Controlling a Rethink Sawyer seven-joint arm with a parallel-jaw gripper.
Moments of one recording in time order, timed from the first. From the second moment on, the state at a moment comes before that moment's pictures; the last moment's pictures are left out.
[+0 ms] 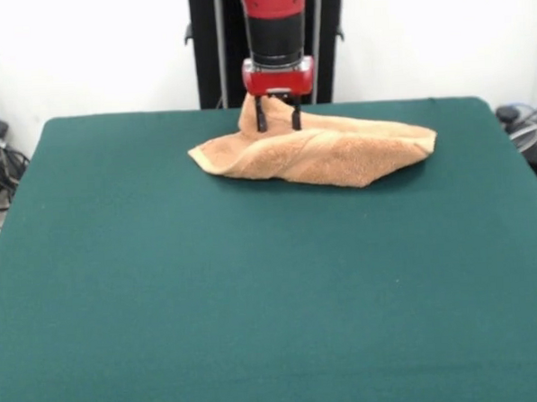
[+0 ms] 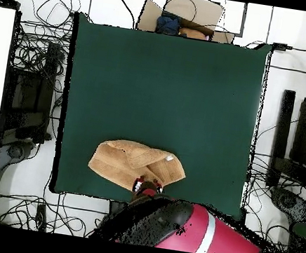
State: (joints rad) arm -0.44 -0.40 -0.04 2.19 -0.47 -0.30 1.83
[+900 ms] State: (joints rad) arm -0.41 -0.35 -0.04 2.29 -0.45 -0.40 1.83
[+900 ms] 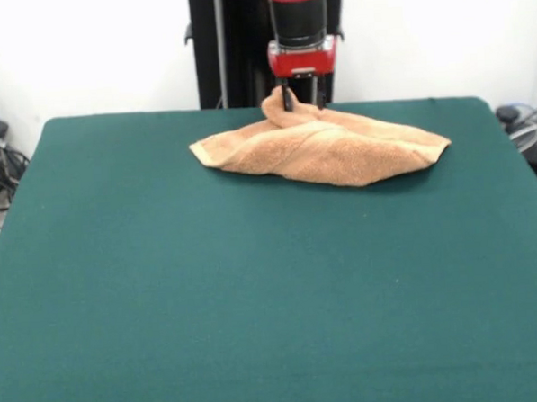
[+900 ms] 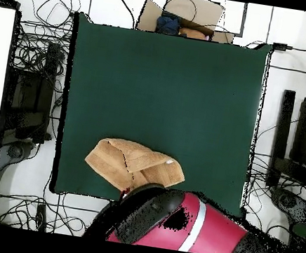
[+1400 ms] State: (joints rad) arm -0.39 -0.32 -0.04 2.31 -0.43 -0.41 1.83
